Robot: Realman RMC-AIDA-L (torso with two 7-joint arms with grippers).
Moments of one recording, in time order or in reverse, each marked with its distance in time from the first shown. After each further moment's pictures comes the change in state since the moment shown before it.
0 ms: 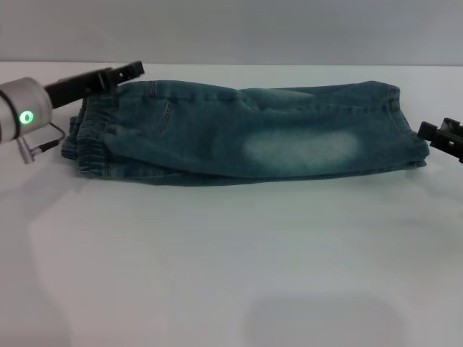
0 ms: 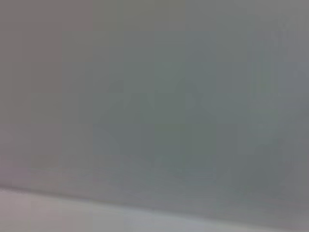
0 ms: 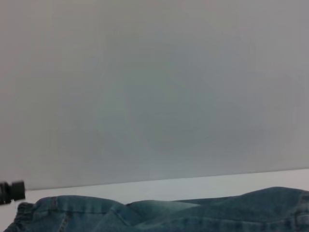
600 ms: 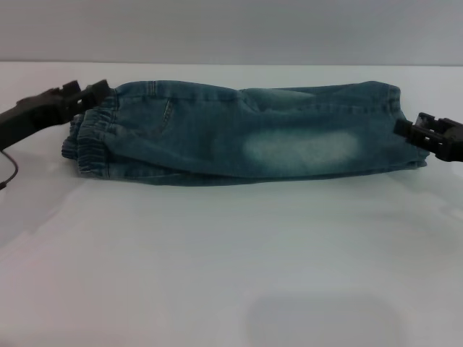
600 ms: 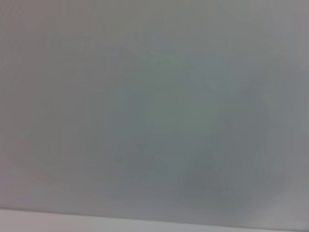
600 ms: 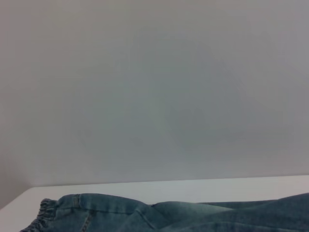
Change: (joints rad) left arm 0.220 0.024 -0.025 0.089 -0.147 0.358 0.201; right arm 0.057 0.000 -0.006 0.065 0.003 -0.007 -0.037
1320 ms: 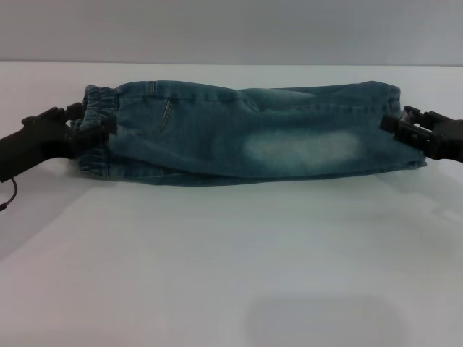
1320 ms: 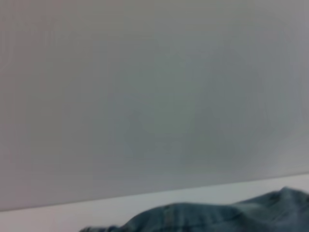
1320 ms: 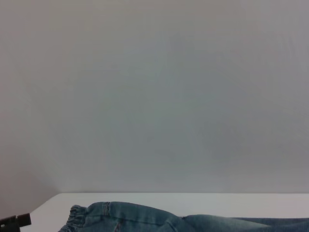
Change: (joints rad) left arm 0.022 -0.017 0.014 -0.025 0.035 -0.036 0.270; right arm 0.021 -0.002 -0.001 0.054 0.049 -0.051 -0.078
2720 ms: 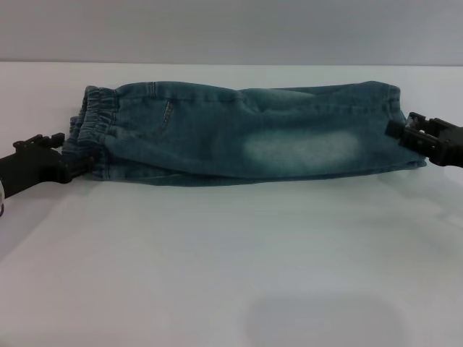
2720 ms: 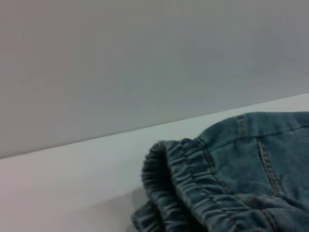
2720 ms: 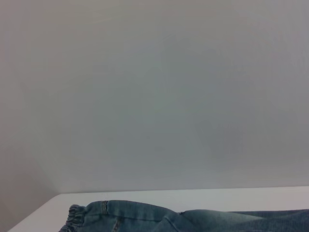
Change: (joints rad) left arm -0.006 0.002 0.099 -0.026 0.081 -0.281 0.068; right arm -0.021 0.001 0.009 0.000 0.000 -0.015 0.006
